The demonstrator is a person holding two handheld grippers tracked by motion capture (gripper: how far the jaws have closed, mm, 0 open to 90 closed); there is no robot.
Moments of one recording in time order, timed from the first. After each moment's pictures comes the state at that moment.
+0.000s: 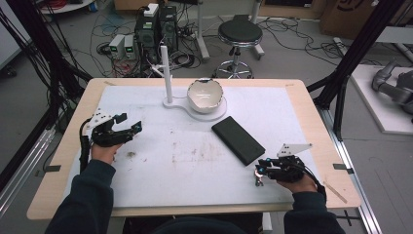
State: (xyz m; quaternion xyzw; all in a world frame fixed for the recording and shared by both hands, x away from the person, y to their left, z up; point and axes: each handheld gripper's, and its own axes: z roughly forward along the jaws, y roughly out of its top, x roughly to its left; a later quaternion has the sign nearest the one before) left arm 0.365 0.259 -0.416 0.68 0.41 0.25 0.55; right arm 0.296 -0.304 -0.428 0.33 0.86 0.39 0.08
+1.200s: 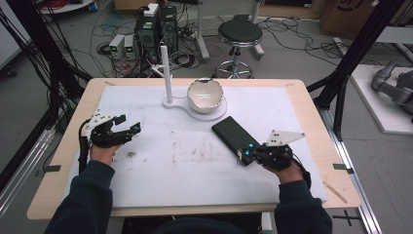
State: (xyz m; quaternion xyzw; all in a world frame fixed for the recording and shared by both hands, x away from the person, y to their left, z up) left arm 0.364 0.263 -0.419 0.69 0.42 0.25 0.54; right arm 0.310 -0.256 -0.382 0.23 0.83 0.49 0.13
